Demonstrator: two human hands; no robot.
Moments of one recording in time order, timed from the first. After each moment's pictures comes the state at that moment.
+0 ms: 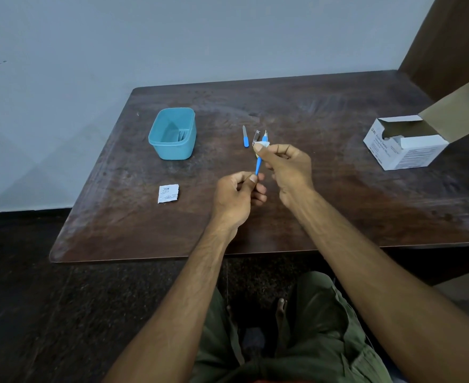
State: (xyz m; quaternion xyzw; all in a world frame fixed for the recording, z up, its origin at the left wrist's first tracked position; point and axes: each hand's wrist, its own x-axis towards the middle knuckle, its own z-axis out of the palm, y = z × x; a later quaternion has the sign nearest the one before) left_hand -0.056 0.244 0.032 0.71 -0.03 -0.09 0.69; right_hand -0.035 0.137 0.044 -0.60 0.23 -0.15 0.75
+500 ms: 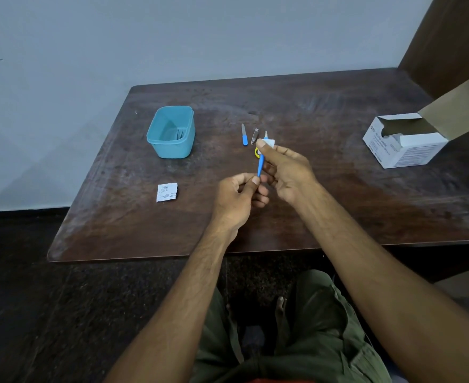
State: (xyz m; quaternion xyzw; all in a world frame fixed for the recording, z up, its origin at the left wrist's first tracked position) left_hand -0.060 0.244 0.028 0.70 -0.04 -0.11 0.71; right_hand -0.034 0.133 0.046 -0.52 0.25 -0.05 0.82
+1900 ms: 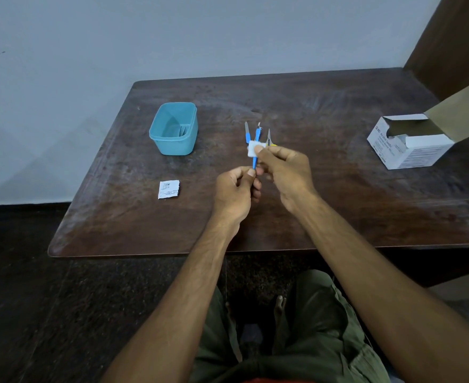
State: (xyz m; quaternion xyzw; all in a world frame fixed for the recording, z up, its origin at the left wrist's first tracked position) left_hand -0.054 0.242 0.030 0.69 -0.01 -0.07 0.72; right_hand -0.044 0.141 0.044 -0.63 0.17 -0.10 0.75
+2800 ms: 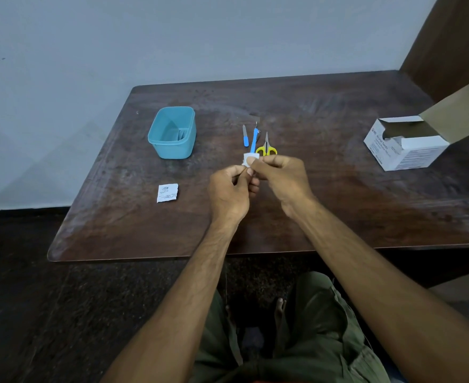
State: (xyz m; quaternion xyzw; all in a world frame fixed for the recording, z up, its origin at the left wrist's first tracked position) left_hand -0.047 0.240 0.029 0.73 -0.01 0.01 0.68; right_hand -0.053 0.142 0.045 -0.68 0.15 -0.09 0.72
